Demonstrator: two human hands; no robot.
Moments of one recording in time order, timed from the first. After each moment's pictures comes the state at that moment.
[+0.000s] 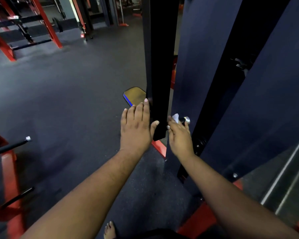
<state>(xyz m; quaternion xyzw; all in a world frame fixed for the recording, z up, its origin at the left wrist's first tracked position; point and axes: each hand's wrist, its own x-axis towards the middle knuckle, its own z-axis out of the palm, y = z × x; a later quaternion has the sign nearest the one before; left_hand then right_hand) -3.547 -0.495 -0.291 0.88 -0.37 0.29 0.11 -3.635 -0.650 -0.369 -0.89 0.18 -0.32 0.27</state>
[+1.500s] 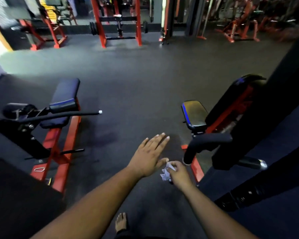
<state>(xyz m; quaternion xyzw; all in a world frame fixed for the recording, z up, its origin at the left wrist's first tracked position) -3.503 -0.312 -0.357 0.93 -0.36 0.06 0.11 -3.570 -0.477 -0.408 -0.76 0.22 0.08 0.61</state>
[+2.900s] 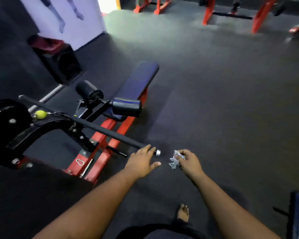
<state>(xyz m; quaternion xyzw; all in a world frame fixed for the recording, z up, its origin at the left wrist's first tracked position) -3.057 -0.027 -0.452 0.97 0.10 -0.17 0.16 -2.963 -0.238 -0.462 -0.85 -0.04 0.24 0.47</state>
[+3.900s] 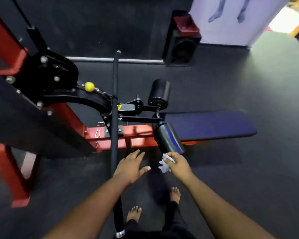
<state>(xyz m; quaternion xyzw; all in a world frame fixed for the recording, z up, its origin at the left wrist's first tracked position) -2.882 0.123 -0.500 0.77 0.56 -0.08 0.29 -2.646 0.108 -0.479 -0.70 -0.46 0.49 0.23</state>
